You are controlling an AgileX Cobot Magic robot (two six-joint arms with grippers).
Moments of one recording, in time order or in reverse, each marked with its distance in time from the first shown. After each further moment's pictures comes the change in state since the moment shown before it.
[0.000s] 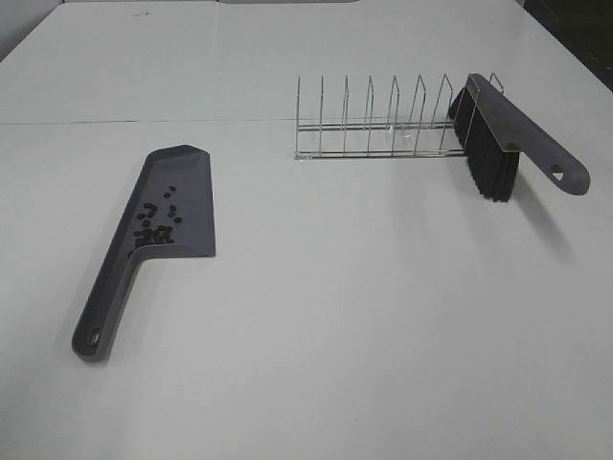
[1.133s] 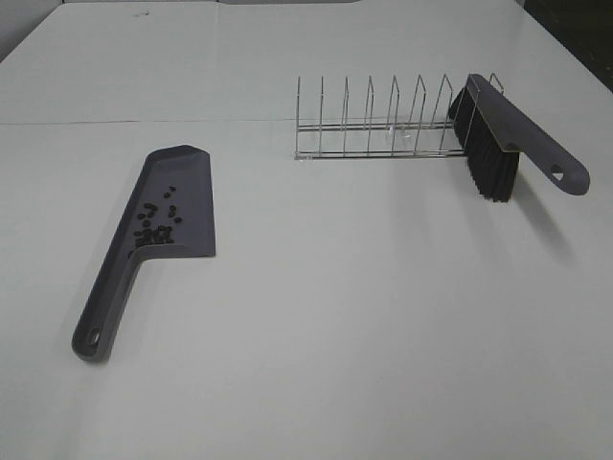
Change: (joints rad) left arm 0.000 -0.607 0.207 0.101 -0.045 -0.035; right arm 0.000 0.000 0.000 0.003 0.000 -0.001
